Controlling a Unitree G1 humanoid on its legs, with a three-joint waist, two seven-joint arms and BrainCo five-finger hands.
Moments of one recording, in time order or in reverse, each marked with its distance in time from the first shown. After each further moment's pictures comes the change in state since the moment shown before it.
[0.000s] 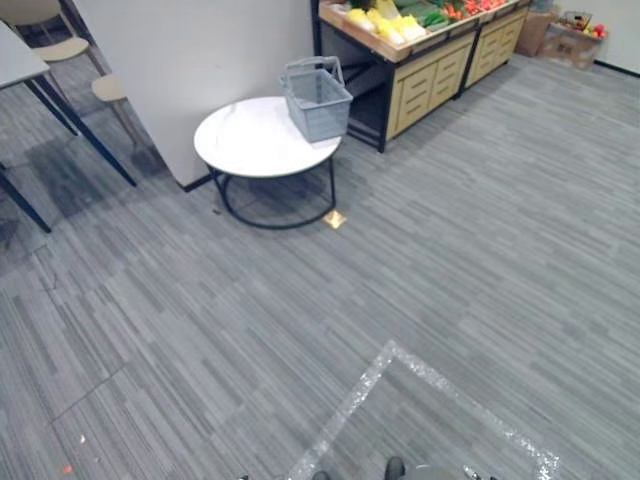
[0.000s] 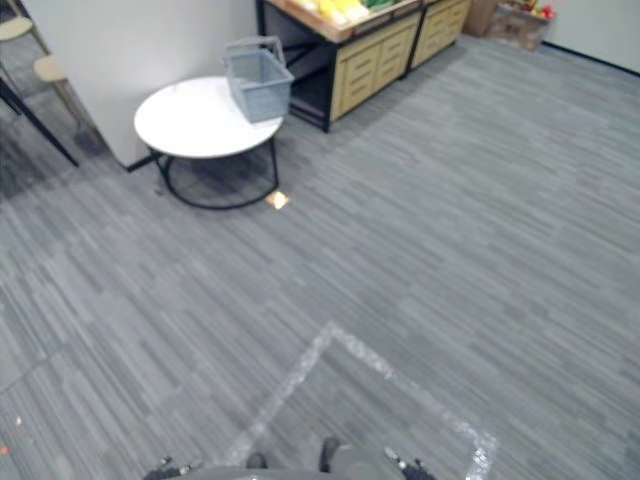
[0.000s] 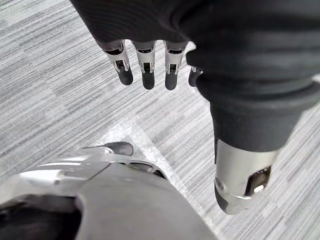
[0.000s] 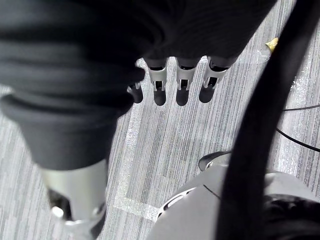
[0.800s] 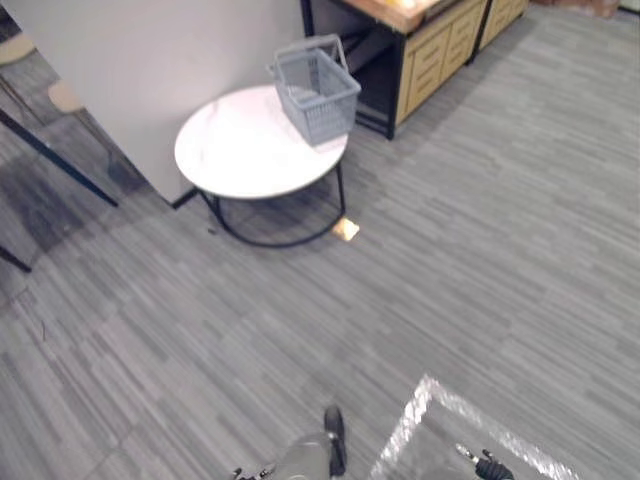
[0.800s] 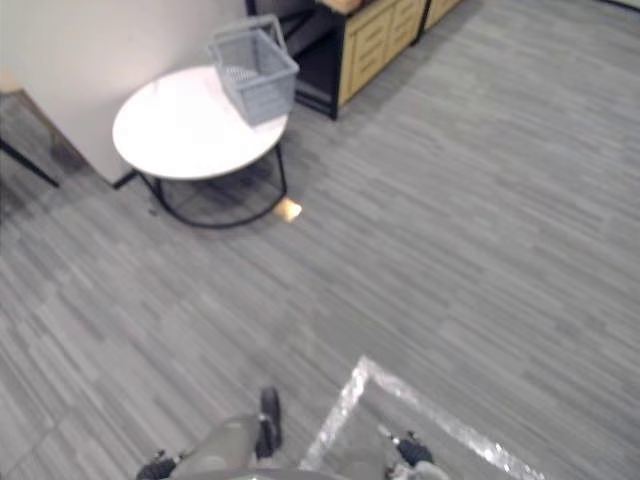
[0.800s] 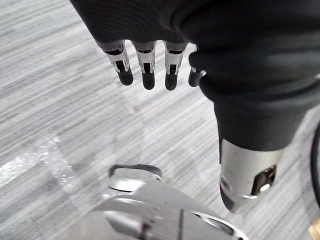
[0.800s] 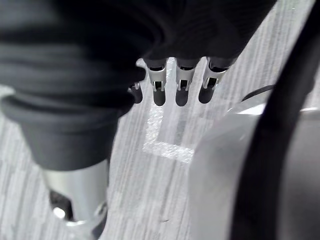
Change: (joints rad) left arm 0.004 -0.006 0.058 -0.040 -0.004 0.003 -0.003; right arm -0.065 -0.014 0.037 -0.015 -0.051 -0.021 0.017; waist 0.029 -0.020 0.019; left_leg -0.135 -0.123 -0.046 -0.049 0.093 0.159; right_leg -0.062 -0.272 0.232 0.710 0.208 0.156
